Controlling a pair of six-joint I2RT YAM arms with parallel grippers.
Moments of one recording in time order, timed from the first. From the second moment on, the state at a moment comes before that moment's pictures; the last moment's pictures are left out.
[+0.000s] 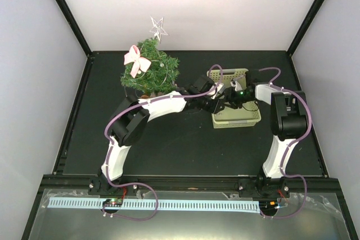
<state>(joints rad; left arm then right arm) -0.83 2.10 1.56 -0.23 0.34 -0.39 0.08 1.95 1.17 -0.43 -0.81 0.38</state>
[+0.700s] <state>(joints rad) -0.83 1.99 1.55 -0.31 0.31 -0.37 0.08 1.90 1.12 -0.38 -0.80 0.40</state>
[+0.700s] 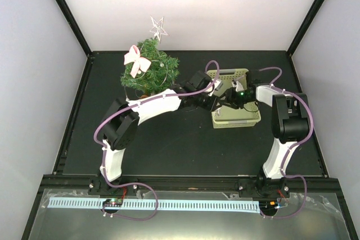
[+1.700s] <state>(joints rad) -0.83 2.01 1.52 -0.34 0.28 -0.37 0.14 1.94 1.17 -0.45 -0.58 0.35</state>
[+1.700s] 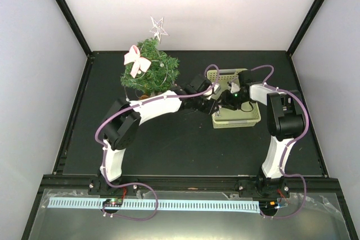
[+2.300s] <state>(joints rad) -0.82 2.00 1.50 -0.39 0.25 -0.39 0.14 1.94 1.17 -0.44 -0.58 0.35</state>
